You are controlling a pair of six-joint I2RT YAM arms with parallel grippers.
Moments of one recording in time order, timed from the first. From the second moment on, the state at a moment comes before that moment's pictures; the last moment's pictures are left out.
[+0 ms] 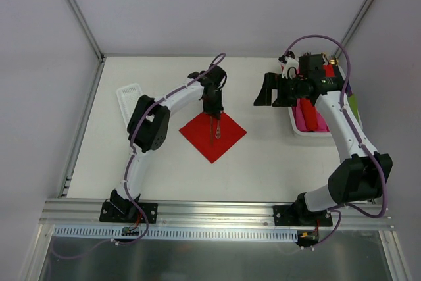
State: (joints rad) left arm -0.61 2.26 1.88 -0.80 0.14 -0.60; right arm 0.17 1.47 1.41 -0.84 -0.51 0.14
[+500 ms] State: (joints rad) left arm -0.60 2.27 1.89 -0.84 0.07 -0.62; right arm 0.17 1.51 1.41 -0.85 -0.51 0.13
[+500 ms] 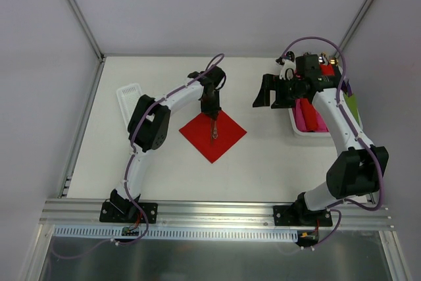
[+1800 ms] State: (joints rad) left arm -0.56 1.80 1.71 -0.81 0.11 -0.58; right arm 0.23 1.62 1.33 -0.85 -0.54 0.05
